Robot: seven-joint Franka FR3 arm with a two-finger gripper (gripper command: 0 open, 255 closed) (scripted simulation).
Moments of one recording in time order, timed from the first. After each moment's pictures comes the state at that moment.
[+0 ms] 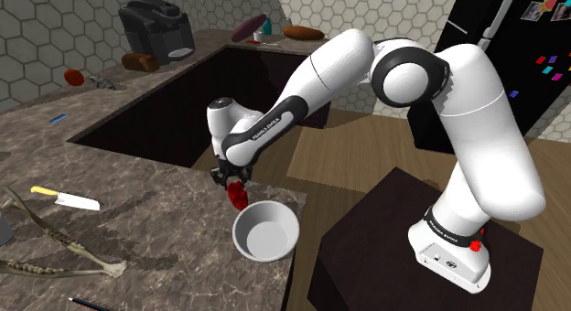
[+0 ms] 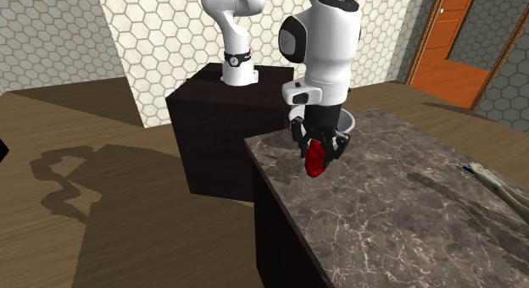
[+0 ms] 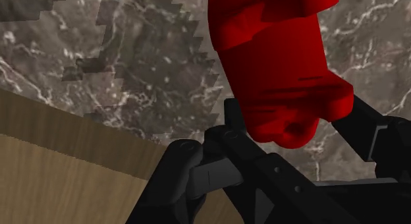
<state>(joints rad) 0.42 0.71 0.15 -1.64 -0.13 2.35 1.13</state>
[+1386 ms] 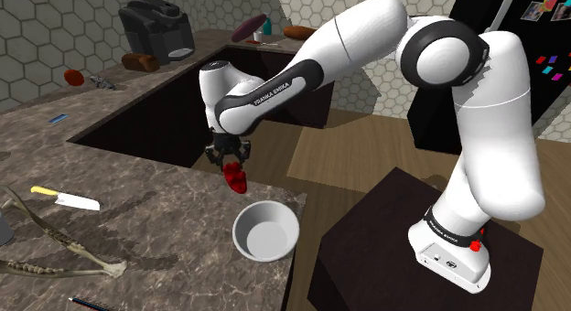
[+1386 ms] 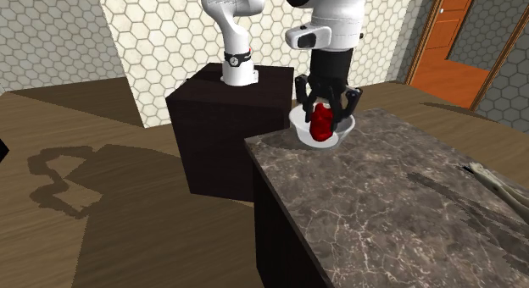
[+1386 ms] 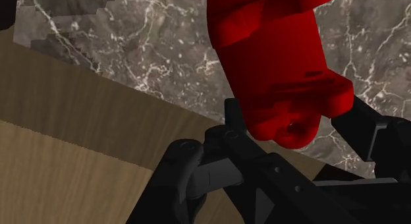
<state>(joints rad) 0.41 0.54 0.17 -1.64 -0.10 2.18 1.12</state>
